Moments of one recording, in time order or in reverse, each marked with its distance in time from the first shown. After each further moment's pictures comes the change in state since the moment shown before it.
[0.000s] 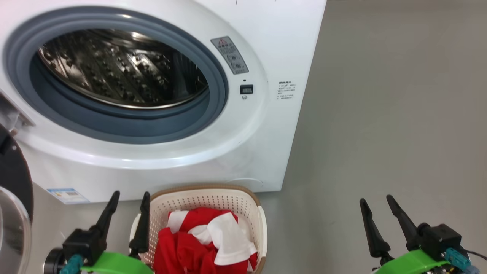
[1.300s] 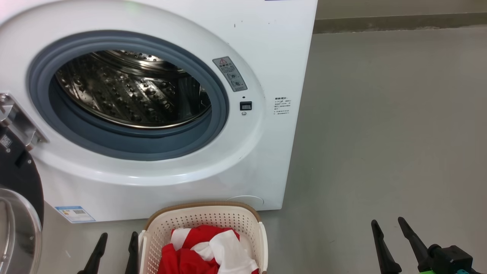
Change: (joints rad) left arm 0.248 -0.029 0.087 -0.156 0.017 0.000 0.000; right arm 0.117 -0.019 -0.030 -0.029 0.006 0.000 0.000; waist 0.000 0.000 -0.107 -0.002
